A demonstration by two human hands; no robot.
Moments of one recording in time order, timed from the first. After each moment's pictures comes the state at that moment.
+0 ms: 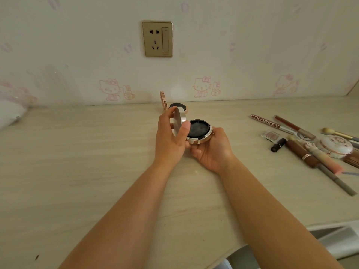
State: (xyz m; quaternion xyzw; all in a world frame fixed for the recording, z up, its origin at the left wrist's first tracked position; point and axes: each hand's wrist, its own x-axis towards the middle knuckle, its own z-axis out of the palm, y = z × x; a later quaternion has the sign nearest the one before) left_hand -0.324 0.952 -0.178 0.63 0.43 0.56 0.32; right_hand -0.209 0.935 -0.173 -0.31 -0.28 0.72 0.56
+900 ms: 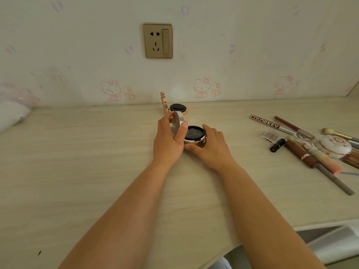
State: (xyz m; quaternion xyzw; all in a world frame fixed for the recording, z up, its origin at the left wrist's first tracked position) left_hand -0.327 0.963 -0.187 0.65 0.51 0.50 0.25; right_hand -0.196 0.931 -0.187 -0.67 -0.64 0.16 0.34
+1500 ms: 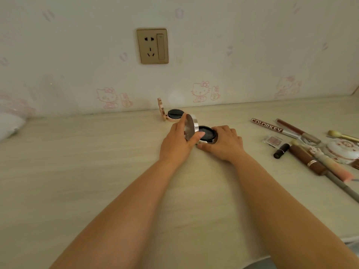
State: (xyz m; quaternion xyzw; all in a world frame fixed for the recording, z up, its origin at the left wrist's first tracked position) left_hand -0.304 0.995 -0.189 0.75 0.51 0.36 0.21; right_hand -0.150 0.973 -0.189 -0.75 -0.62 0.10 0.21
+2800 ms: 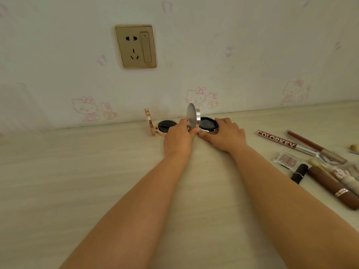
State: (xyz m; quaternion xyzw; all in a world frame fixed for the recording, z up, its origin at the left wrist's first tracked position) left_hand -0.252 1.077 -0.186 0.72 0.58 0.34 0.17; right_hand -0.110 1.069 -0.191 -0.78 -0.59 0.05 0.19
